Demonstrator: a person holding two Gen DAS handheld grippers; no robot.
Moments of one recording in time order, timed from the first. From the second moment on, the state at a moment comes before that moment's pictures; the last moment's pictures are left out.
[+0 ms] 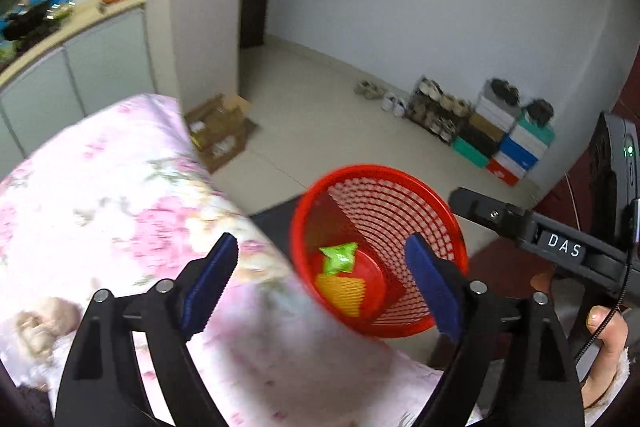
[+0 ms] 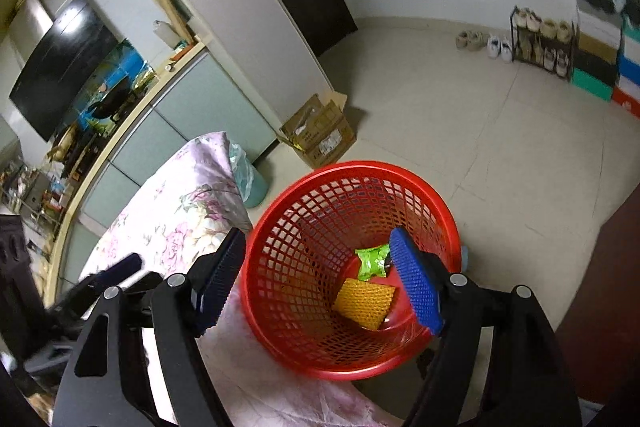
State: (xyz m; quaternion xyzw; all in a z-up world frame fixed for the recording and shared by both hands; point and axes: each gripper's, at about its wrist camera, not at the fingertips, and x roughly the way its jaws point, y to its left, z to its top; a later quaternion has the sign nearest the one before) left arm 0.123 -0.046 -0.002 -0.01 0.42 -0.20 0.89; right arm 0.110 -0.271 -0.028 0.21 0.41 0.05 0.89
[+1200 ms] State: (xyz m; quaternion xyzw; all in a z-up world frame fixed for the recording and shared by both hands) left arm -0.059 0.282 -0.003 -0.14 0.38 0.12 0.91; right arm 0.065 -0.049 -0.004 0.02 0.40 0.25 0.88
